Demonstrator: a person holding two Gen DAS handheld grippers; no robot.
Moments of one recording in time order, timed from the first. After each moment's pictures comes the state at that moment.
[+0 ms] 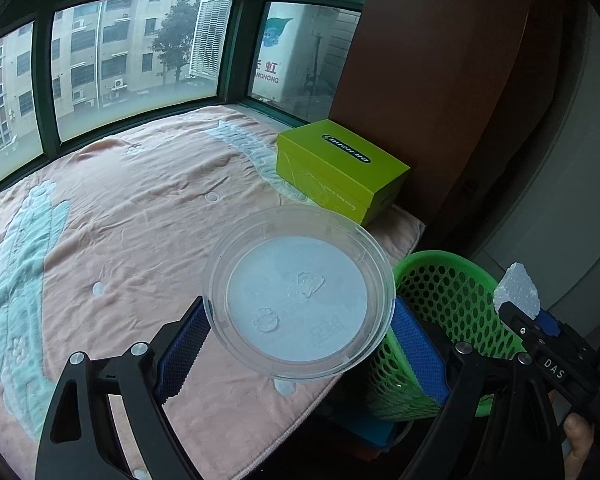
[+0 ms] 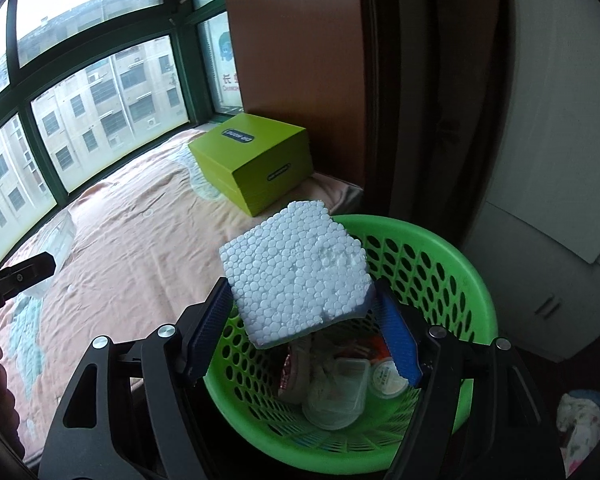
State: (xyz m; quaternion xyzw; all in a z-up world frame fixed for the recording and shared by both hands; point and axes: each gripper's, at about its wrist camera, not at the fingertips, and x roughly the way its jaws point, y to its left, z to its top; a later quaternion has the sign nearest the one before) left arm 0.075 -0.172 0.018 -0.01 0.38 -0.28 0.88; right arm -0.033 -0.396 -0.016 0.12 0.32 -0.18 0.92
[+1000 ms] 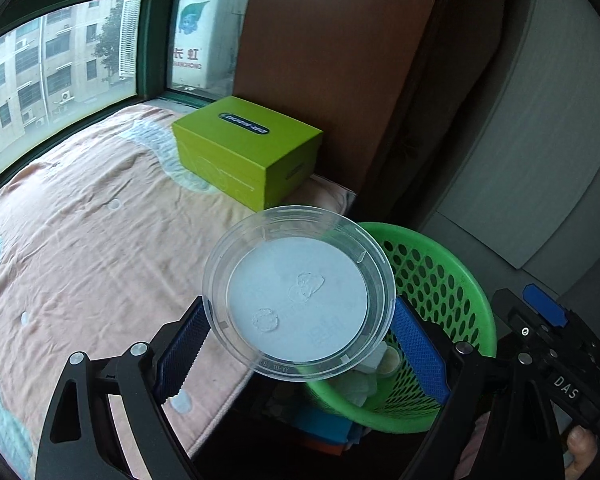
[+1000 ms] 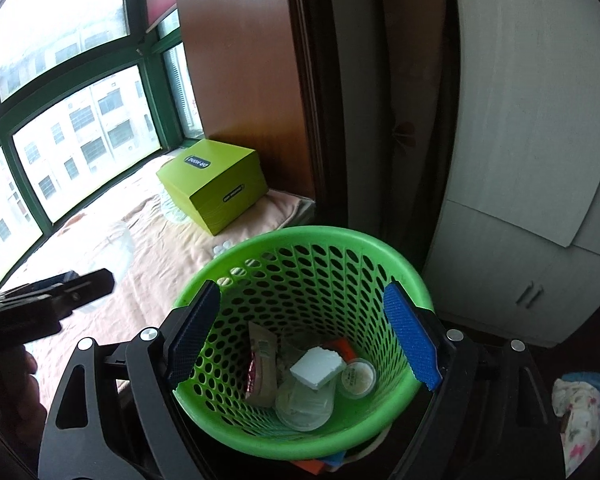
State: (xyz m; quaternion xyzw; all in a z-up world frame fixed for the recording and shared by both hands) left arm 0.051 -0.276 0.008 0.05 0.40 -0.36 0.84; right arm -0.074 -0.429 -0.005 0.14 0.28 -0.23 0.92
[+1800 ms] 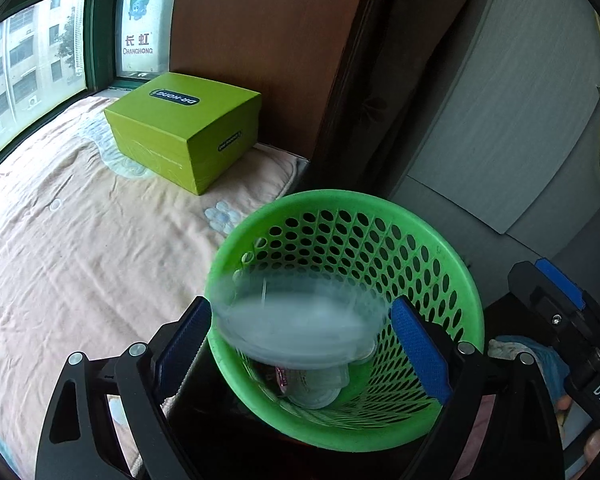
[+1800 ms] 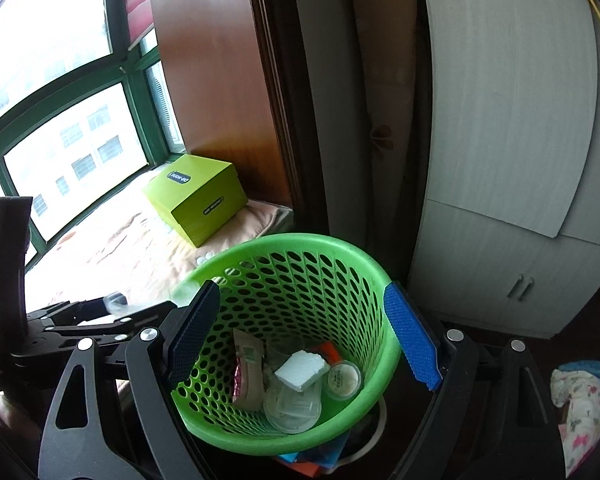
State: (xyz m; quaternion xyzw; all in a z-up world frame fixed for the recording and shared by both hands) left arm 0.039 -0.334 -0.016 0.08 0.42 -0.41 0.80; right arm -0.094 -0.444 -0.004 0.16 0.26 -0.25 0.92
